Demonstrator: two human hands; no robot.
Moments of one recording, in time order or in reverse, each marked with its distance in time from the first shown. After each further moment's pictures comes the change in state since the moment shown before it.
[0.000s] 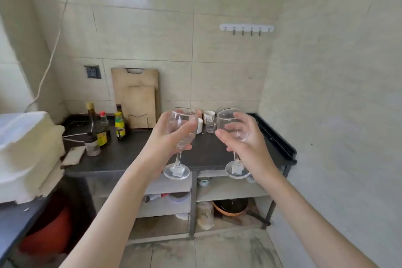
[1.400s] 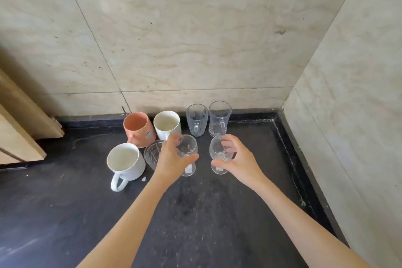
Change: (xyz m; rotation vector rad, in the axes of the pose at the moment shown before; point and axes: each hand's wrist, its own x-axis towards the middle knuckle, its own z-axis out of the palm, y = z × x) left_hand 0.668 -0.444 0.157 0.547 0.149 -0.499; right_hand 0.622 0.534 -0.169 -0.263 -0.329 0.494
